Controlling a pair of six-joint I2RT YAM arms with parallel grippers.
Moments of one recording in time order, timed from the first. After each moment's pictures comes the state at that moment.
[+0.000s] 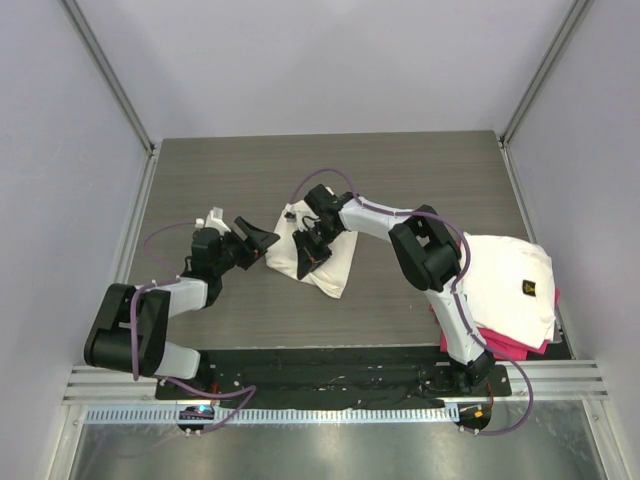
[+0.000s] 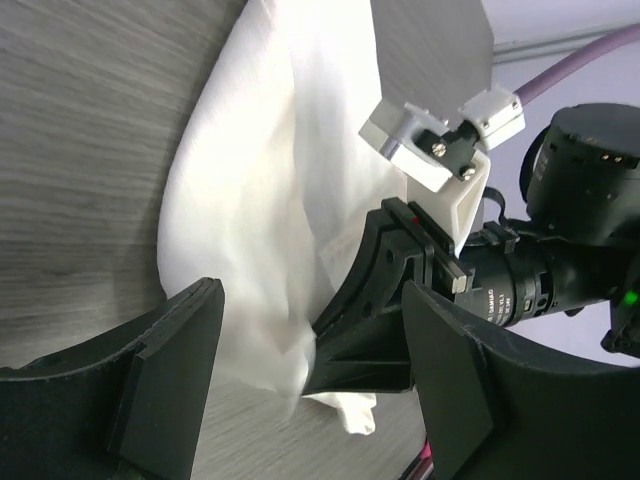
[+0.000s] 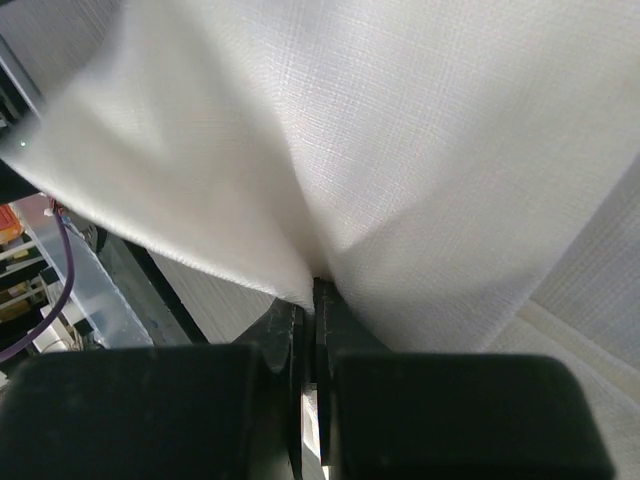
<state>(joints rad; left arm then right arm) -0.18 1.41 0.39 0.61 0.36 -0.98 0.70 2.28 1.70 -0.68 -0.68 0.15</state>
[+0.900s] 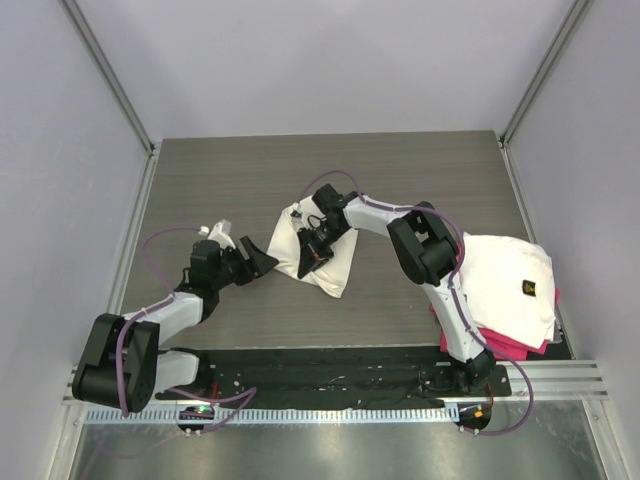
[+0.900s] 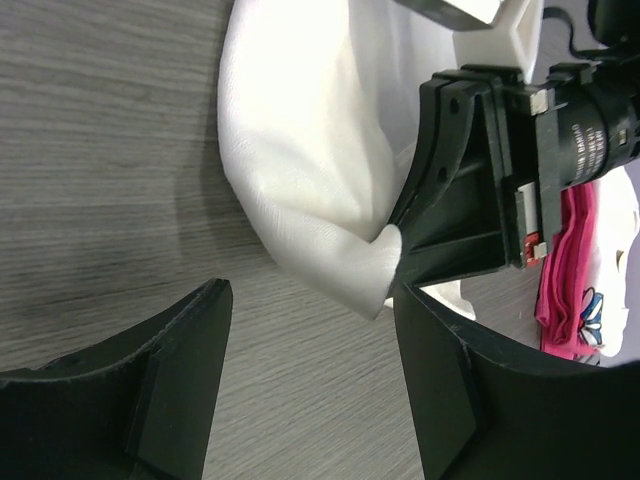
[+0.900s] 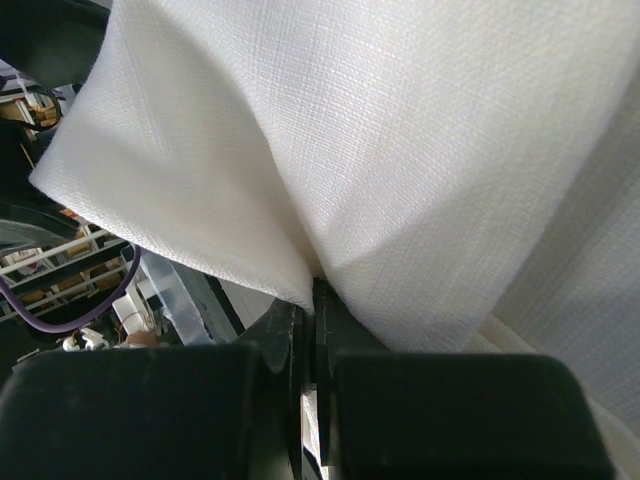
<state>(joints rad) -0.20 1.22 0.31 0.40 0.36 -0.70 0.64 2.34 1.71 -0.66 -0.86 0.18</state>
